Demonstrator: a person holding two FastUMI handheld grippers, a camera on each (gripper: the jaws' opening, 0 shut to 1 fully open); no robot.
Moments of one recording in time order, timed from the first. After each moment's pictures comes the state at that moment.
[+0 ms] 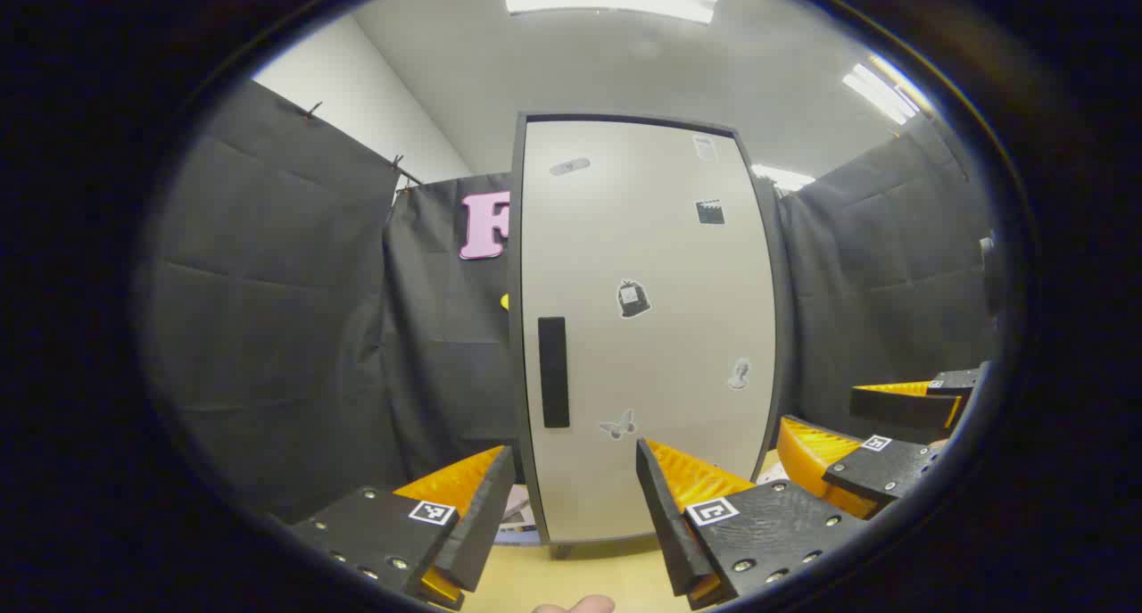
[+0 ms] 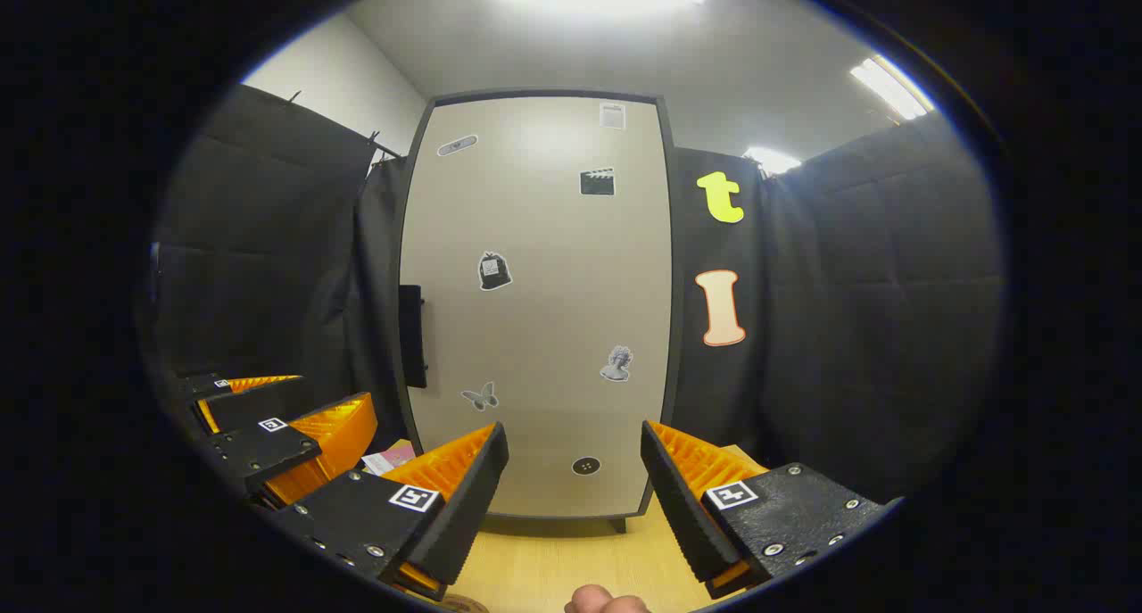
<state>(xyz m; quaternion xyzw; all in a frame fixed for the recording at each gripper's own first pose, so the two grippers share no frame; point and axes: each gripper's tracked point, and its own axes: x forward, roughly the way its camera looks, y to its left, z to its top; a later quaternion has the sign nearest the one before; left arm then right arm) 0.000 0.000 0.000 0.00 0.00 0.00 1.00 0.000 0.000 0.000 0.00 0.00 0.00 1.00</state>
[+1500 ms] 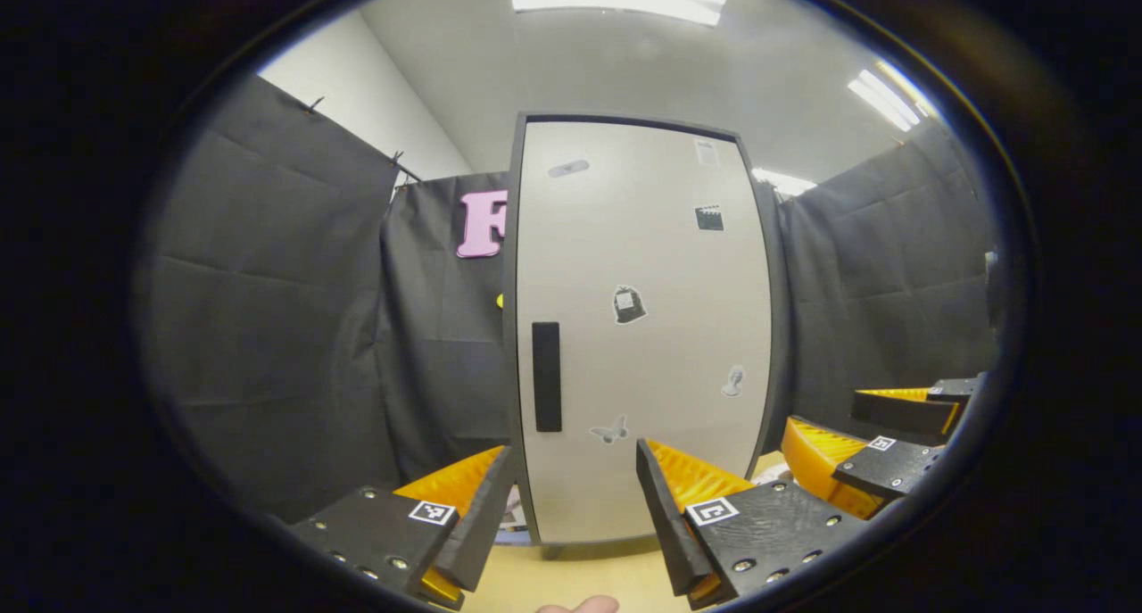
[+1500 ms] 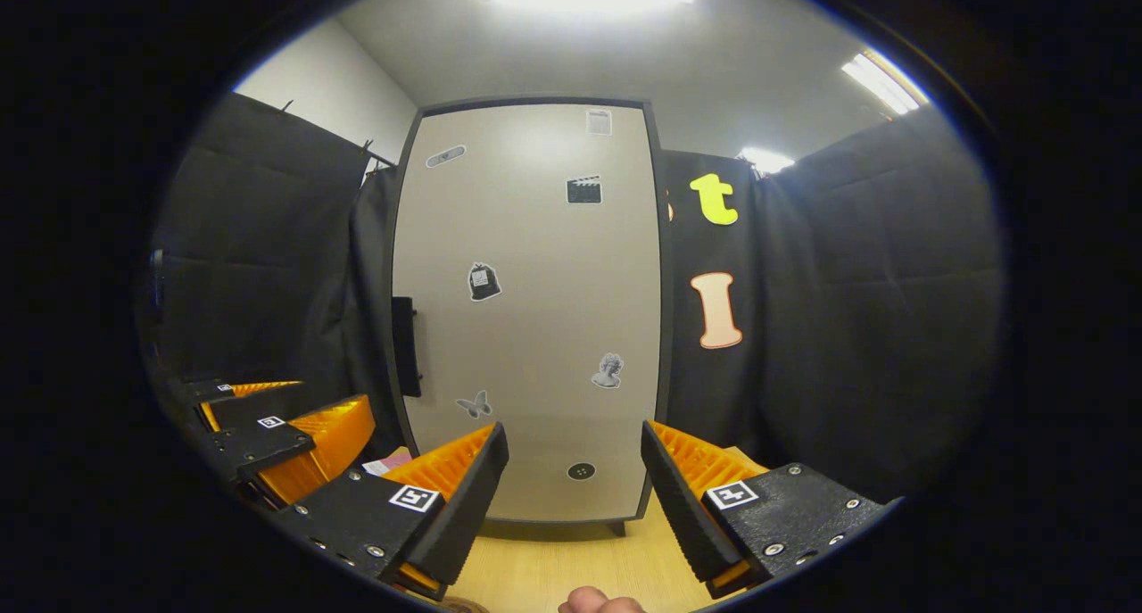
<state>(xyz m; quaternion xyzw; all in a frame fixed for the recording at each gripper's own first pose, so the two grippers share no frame) 0.004 -0.007 0.009 -0.01 0.00 -0.01 1.00 0.004 -0.011 0.005 0.00 -0.01 0.00 1.00</state>
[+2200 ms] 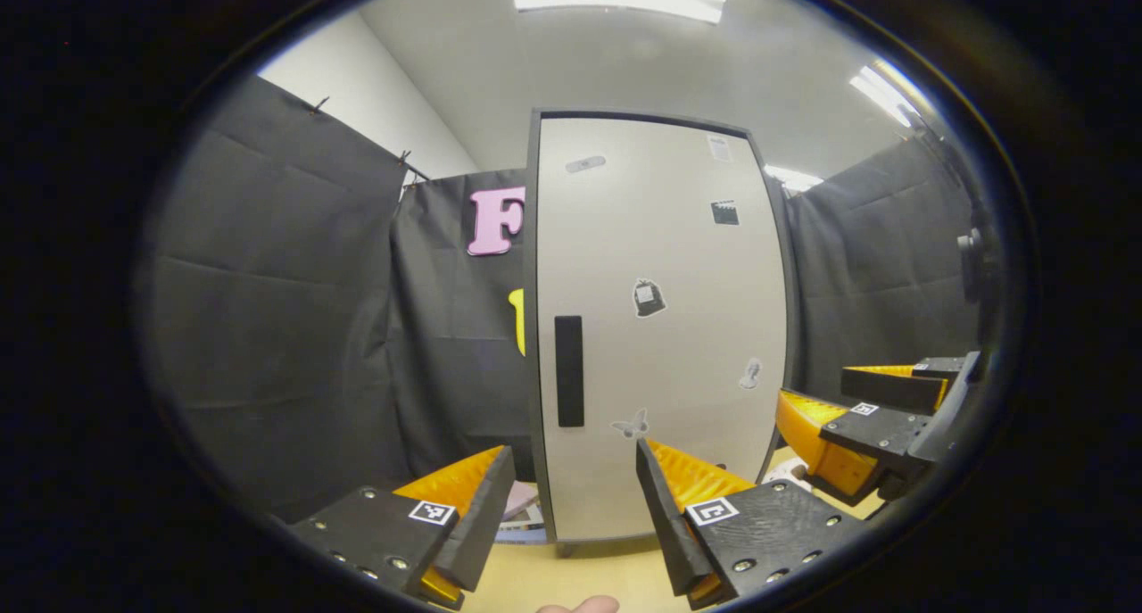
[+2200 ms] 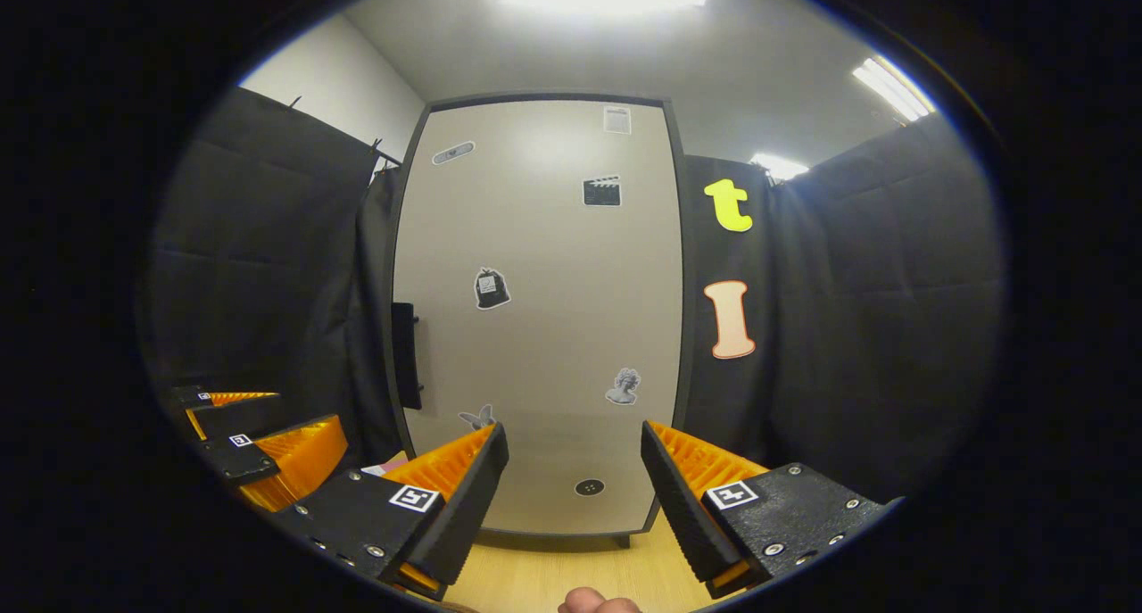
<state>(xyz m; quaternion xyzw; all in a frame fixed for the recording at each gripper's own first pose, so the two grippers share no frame) 0.002 0.020 0.000 0.00 0.01 0.01 1.00 0.036 0.007 0.015 -0.01 -0.02 0.01 1.00</state>
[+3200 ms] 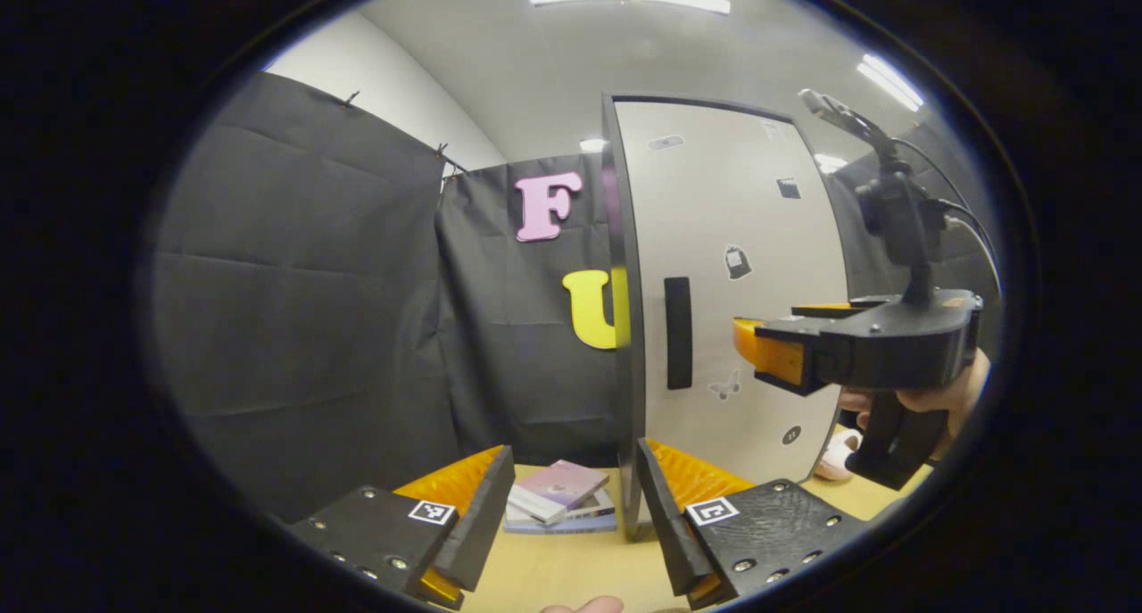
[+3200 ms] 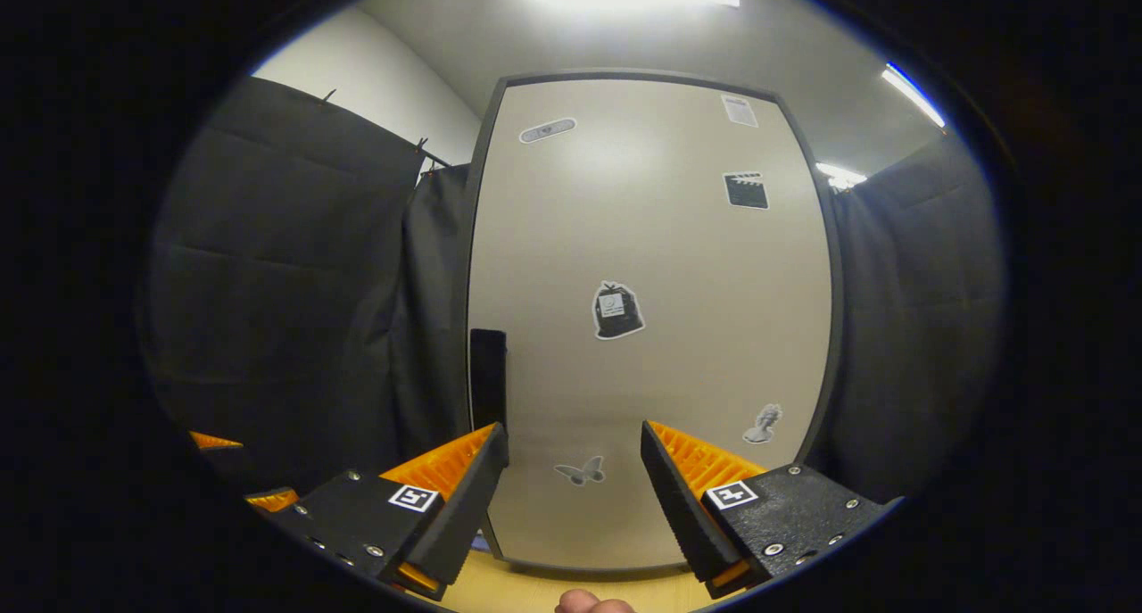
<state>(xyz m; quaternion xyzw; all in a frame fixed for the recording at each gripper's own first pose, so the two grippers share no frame) -0.023 0.133 -0.048 0.02 0.03 0.06 1.00 0.114 0.134 0.033 -0.02 -0.03 0.09 0.99</state>
